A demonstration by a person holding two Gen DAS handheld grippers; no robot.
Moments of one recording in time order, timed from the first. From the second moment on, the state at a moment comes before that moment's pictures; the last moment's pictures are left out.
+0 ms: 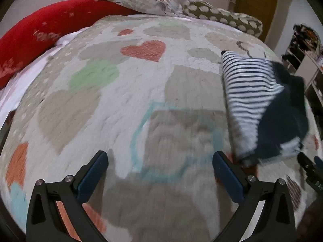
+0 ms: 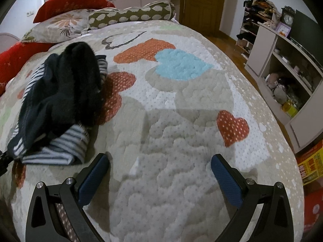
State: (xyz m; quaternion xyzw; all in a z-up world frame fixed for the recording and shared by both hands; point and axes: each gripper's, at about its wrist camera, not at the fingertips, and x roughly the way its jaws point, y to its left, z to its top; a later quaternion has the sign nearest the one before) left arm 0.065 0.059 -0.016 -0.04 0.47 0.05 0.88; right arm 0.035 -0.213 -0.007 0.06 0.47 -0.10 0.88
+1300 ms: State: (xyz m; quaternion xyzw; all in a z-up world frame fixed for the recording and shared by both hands) left arm -0.057 -0.001 0.081 0.00 0.37 -0.03 0.93; right arm -0.069 -0.159 0.072 0.08 0.35 -0.03 0.93
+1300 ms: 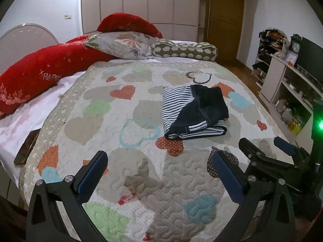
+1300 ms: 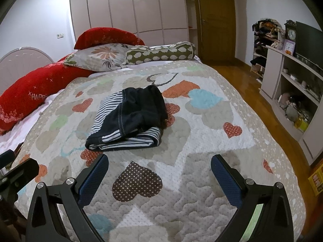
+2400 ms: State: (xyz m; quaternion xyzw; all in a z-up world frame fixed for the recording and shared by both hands) left arm -0.055 -0.002 0.062 0.00 0.39 -0.04 0.92; right arm -0.069 -0.147 0.055 0.06 0.36 -0.02 0.93
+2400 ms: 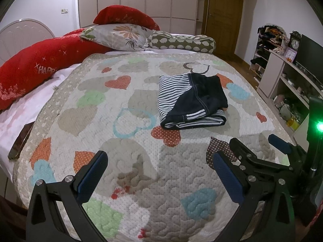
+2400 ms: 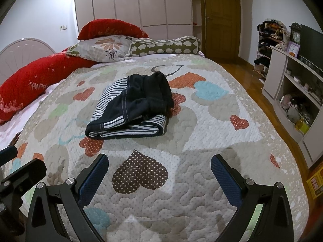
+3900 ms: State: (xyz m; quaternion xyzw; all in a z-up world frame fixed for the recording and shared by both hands) left arm -0.044 0.007 0.045 -0.03 0.42 -0.04 0.90; right arm -0.066 -0.147 0.047 0.06 0.37 -0.02 0.93
